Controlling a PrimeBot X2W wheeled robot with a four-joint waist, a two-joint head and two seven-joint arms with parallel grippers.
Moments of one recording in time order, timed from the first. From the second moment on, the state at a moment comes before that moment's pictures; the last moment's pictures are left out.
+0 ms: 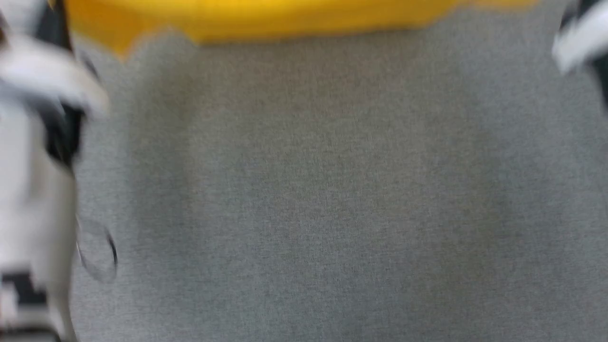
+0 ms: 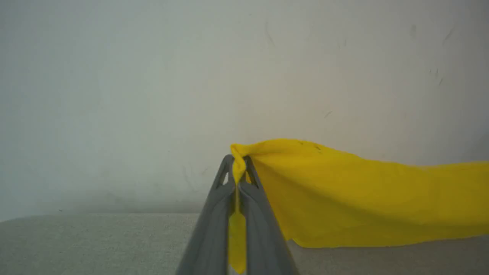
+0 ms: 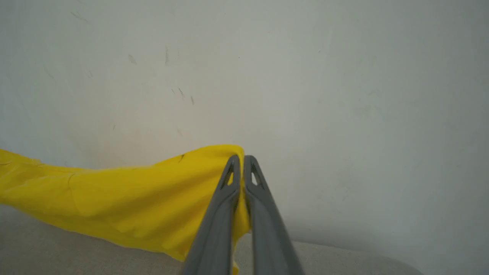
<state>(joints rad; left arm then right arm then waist) -0.96 0.38 -0.10 0.77 -0.44 -0.12 -0.21 -1.07 -0.48 0.47 0.67 0.66 0.13 -0.22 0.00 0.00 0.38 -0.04</state>
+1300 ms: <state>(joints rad) 0.53 0.30 -0.06 -0.35 -0.50 0.34 0.22 0.39 -0.10 -0.24 -0.24 0.44 0.13 0.32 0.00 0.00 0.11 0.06</state>
